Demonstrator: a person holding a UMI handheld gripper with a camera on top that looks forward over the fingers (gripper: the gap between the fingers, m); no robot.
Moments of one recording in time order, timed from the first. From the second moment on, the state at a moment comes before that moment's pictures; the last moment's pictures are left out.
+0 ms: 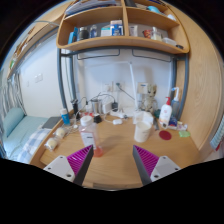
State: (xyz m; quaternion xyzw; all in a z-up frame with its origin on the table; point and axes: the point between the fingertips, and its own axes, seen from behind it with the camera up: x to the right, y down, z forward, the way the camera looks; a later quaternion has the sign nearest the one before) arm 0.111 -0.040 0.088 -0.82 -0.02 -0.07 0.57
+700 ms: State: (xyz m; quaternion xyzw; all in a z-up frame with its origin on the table) arm 0.045 0.115 0.011 -0.76 -0.05 -0.06 0.65
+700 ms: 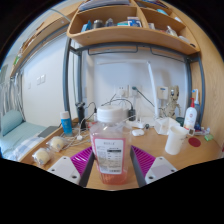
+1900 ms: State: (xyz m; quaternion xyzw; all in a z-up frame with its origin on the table) arm 0.163 0.205 0.144 -0.53 0.48 0.42 0.57
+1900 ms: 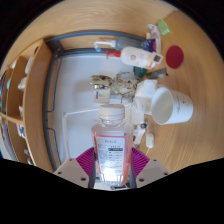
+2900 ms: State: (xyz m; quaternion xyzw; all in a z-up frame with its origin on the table) arm 0.199 0.197 0.211 -0.64 0.39 0.36 0.56
